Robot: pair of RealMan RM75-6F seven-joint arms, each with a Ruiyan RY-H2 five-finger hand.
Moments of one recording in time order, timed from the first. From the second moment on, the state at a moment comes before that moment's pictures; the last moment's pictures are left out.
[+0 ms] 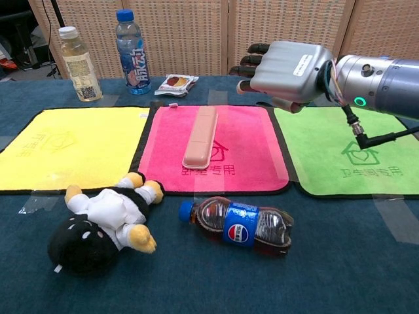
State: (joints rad) left arm -0.17 -1.19 -0.04 -1.53 1.44 1.35 0.06; right arm 0.93 -1.51 0.23 -1.34 -1.29 0.81 -1.04
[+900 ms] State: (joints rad) left arm -0.18 -1.19 -0.02 -1.53 1.45 1.33 0.03; right arm 1.05 -1.70 0.19 -1.18 -1.24 0.78 -0.99
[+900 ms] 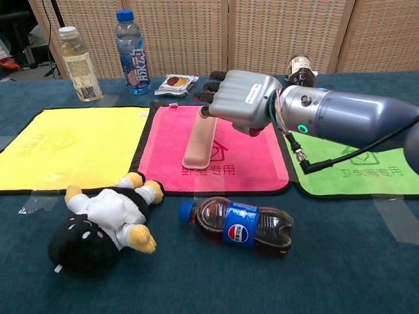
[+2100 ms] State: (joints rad) left arm -0.21 -1.20 0.00 -1.51 1.47 1.27 -0.02; right arm 1.21 -1.90 0.19 -0.89 -1.20 0.68 -0.90
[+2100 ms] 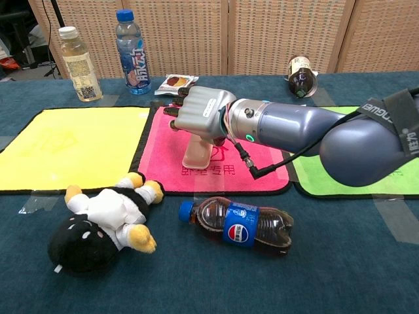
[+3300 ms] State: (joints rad) left arm -0.22 -1.21 0.02 -1.52 1.50 1.27 -0.02; right arm 1.15 -1.87 0.17 -0.83 -1.05 0.69 -1.00
